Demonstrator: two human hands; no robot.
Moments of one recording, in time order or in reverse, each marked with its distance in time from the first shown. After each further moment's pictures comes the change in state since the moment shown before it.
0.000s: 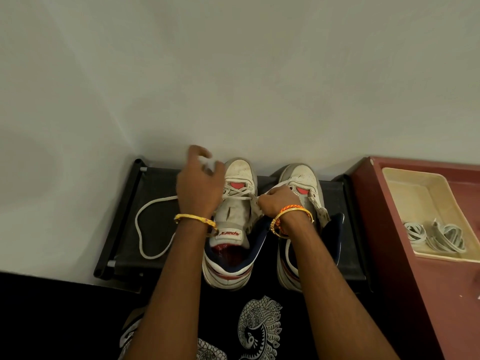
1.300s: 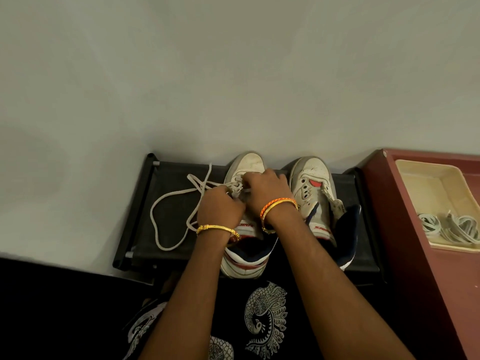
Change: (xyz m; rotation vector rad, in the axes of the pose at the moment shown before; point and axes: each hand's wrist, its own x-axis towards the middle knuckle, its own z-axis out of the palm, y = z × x) left_hand -0.032 -0.020 0.002 0.363 -0.330 -0.172; right_hand -0.003 -0.024 0.028 -0.615 0.121 -0.525
